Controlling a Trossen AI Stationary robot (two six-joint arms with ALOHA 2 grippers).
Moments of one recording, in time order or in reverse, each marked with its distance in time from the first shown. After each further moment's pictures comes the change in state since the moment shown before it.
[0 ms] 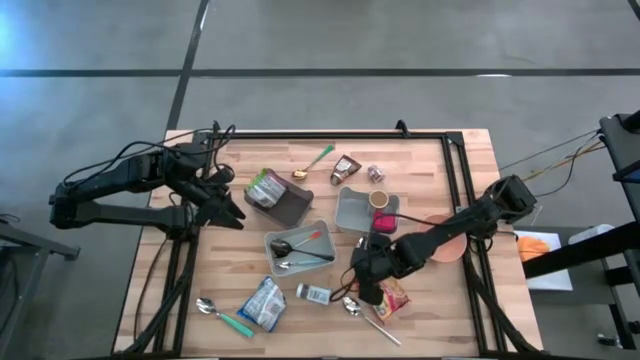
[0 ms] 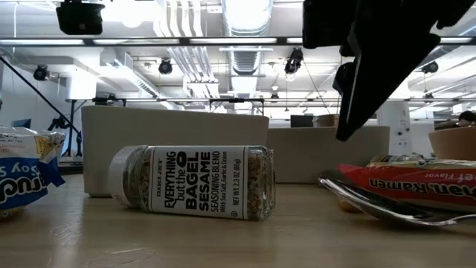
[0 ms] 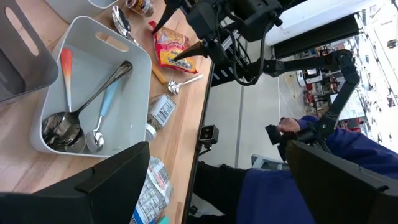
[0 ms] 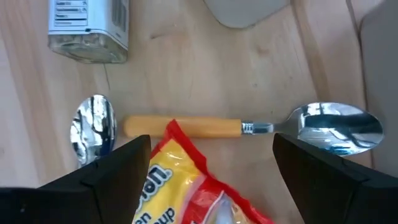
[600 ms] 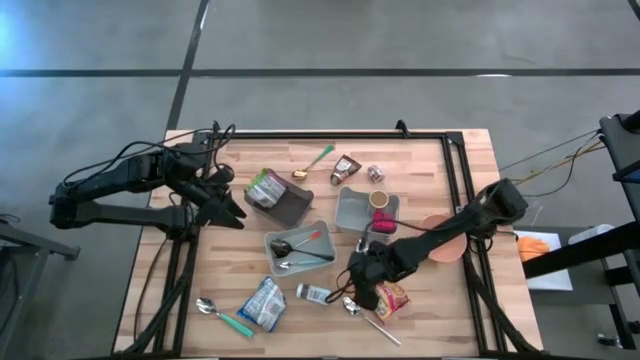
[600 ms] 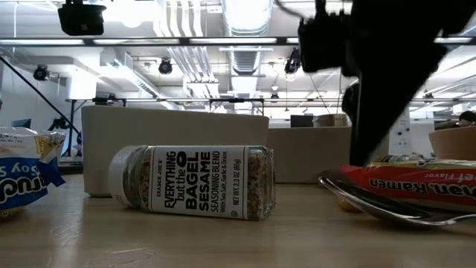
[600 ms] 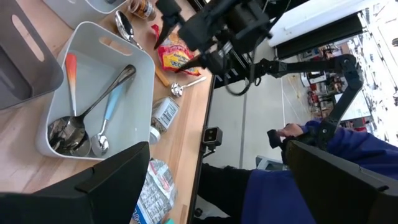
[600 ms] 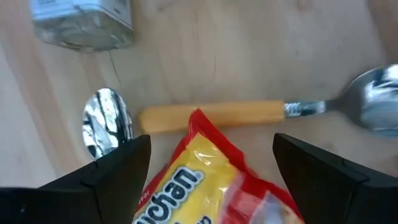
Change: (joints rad) left arm 0.000 0.001 0.000 0.000 -0.015 0.019; right arm 0.002 0.076 0.007 0.047 -0.097 0.143
